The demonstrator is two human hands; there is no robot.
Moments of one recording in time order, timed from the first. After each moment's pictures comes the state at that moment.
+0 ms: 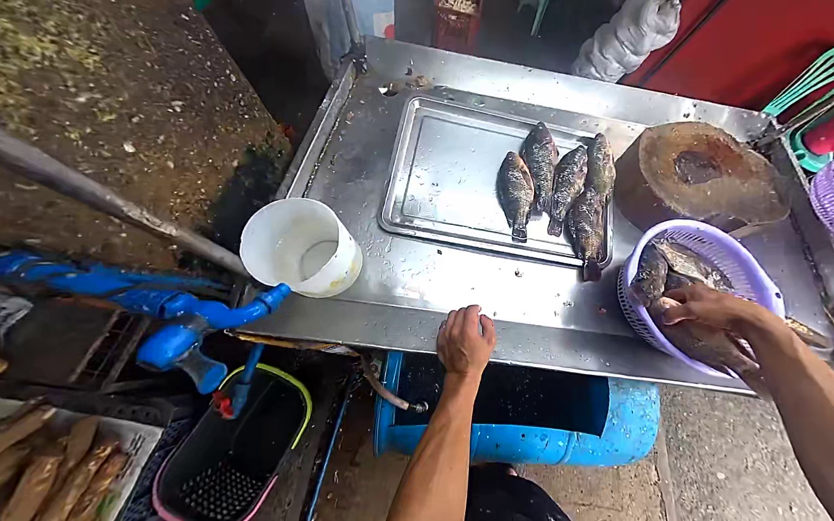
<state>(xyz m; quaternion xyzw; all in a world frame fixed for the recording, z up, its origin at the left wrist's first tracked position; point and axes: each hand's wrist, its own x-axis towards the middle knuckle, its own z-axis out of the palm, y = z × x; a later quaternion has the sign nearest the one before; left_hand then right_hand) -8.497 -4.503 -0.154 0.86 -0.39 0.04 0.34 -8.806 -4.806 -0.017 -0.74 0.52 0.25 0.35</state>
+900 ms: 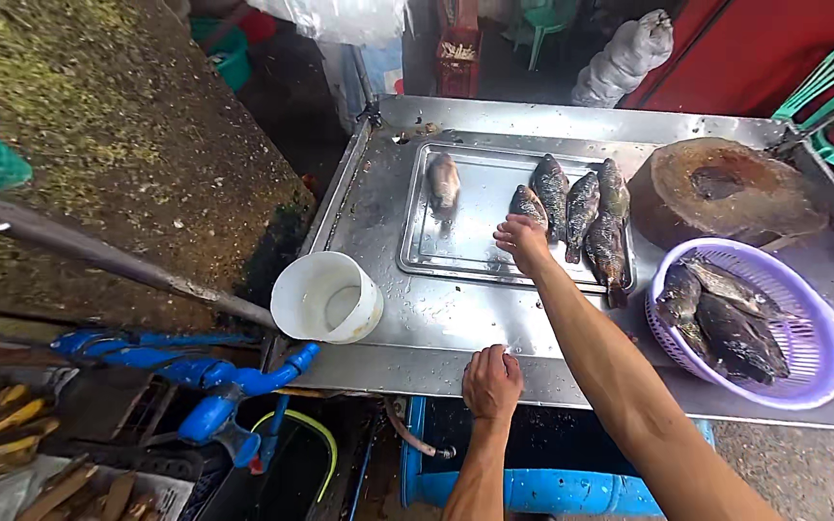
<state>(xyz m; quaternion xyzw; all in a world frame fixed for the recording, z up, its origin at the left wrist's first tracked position) -8.501 -4.504 -0.153 0.86 -0.38 0.04 0.34 -8.440 -4.757 -0.087 -0.47 0.44 -0.30 0.70</state>
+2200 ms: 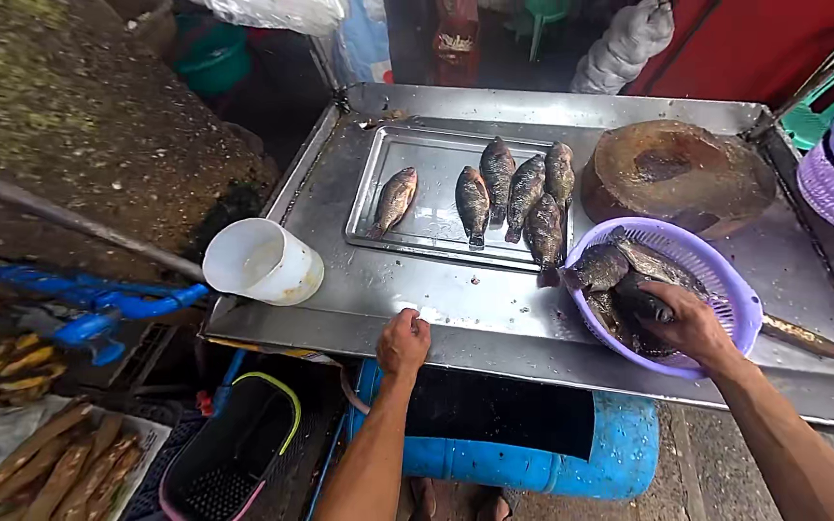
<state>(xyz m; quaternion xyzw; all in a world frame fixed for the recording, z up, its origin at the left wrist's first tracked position) -8.509 -4.507 -0.141 0.90 -0.35 -0.01 0.26 -8.911 -4.817 -0.081 -0.93 0.27 -0.19 0.14</state>
